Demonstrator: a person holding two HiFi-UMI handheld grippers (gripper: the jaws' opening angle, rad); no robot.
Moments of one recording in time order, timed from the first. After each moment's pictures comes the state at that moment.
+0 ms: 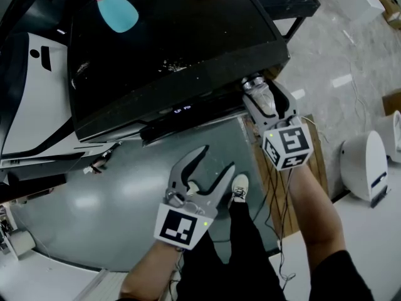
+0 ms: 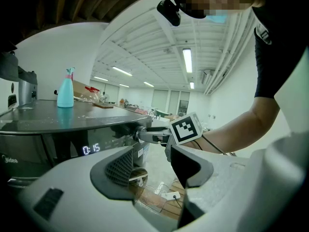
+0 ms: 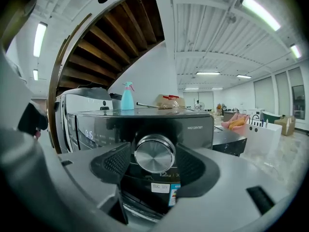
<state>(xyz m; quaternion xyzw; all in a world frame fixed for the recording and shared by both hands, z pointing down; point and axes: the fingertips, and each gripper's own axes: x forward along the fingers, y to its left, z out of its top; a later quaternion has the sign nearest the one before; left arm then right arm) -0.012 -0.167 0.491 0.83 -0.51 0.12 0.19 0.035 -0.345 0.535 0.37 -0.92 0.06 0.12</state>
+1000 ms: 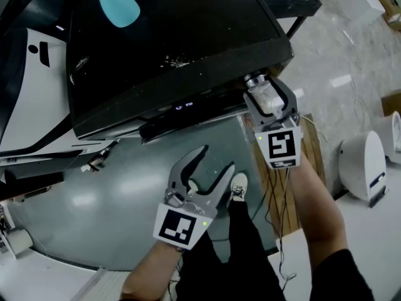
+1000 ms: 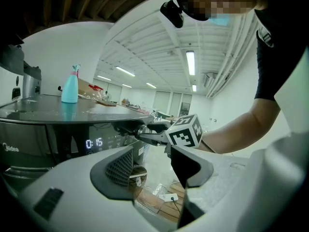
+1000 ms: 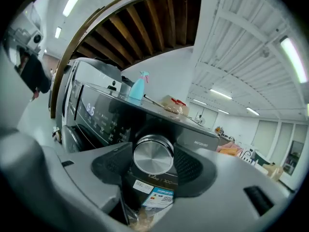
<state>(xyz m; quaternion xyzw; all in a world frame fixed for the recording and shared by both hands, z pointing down) -0.019 -0.161 0.499 0.83 -0.52 0.10 0.20 0.024 -0.342 0.538 0.37 -0.90 -0.10 0.21</state>
